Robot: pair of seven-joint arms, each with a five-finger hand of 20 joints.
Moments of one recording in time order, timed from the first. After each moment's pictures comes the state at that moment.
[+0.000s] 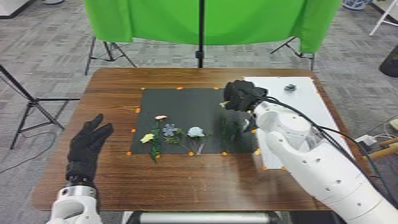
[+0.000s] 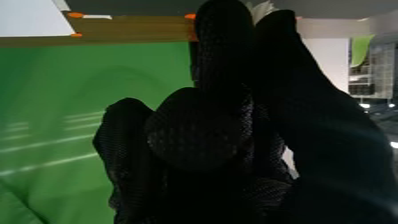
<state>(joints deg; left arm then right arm) 124.2 -72.4 -93.8 -118.1 59.0 16.5 9.2 -68.7 -58.2 54.4 -93.5 -136.8 -9.8 8.4</state>
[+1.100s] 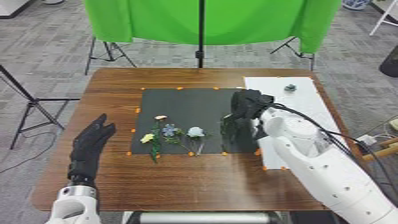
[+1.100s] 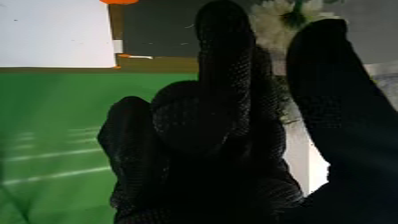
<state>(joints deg) 124.1 -72.4 -94.3 -118.0 61.2 14.2 8.0 -72.1 -55.8 57.4 -95.9 -138.6 -16.5 8.1</state>
